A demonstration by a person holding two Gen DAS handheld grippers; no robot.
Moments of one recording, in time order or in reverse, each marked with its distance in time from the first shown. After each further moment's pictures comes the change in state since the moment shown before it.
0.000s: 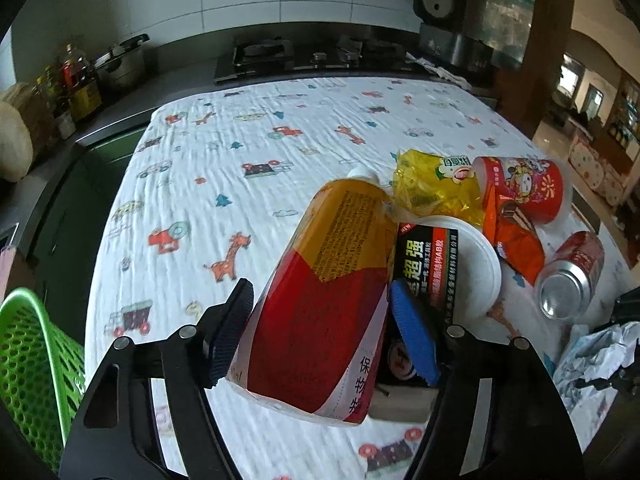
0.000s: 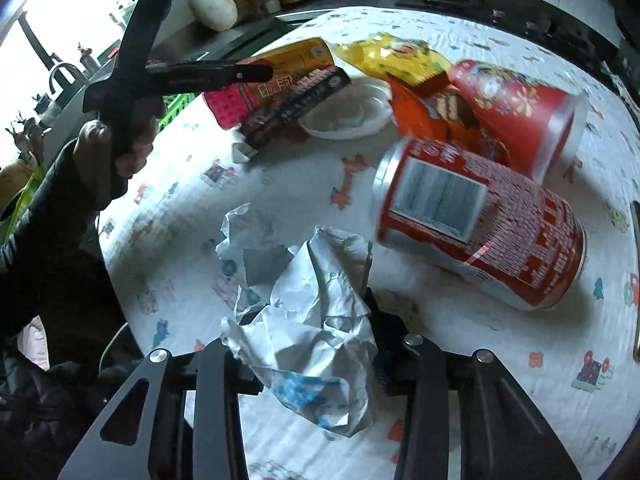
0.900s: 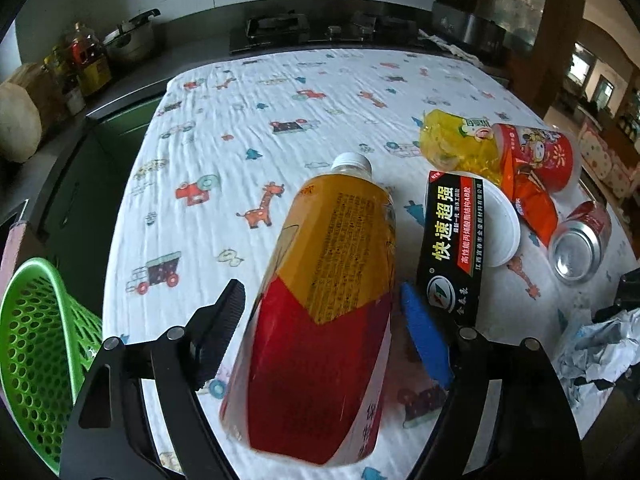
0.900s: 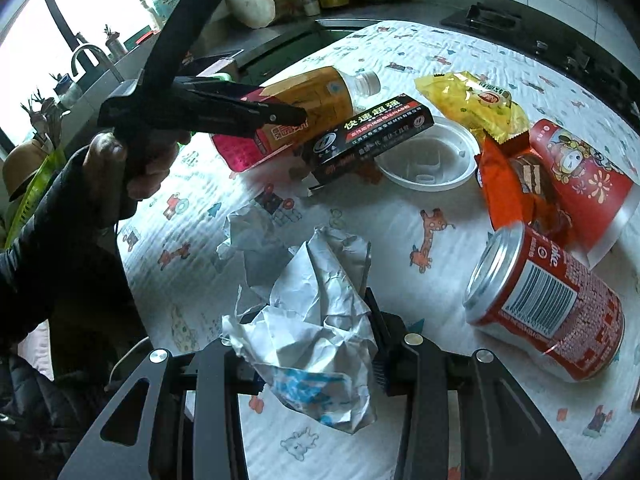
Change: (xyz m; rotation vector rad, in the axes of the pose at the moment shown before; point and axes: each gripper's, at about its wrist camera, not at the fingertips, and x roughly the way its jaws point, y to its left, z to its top) left arm -0.001 0.021 -0.021 -0.005 0.100 0.025; right arm 0.014 0.042 0.037 -0.087 -0.013 0.036
